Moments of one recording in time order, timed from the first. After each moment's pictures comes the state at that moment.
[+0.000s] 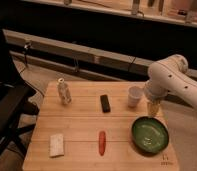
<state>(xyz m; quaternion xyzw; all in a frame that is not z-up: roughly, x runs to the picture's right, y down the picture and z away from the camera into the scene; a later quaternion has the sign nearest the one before) 0.260 0.074 0.704 -0.26 0.00 -0.02 0.96</state>
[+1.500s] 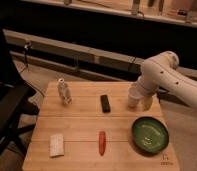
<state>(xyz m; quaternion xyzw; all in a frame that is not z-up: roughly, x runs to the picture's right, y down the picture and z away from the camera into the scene) 0.225 0.046 0.723 -0.23 -0.04 -0.11 0.97</state>
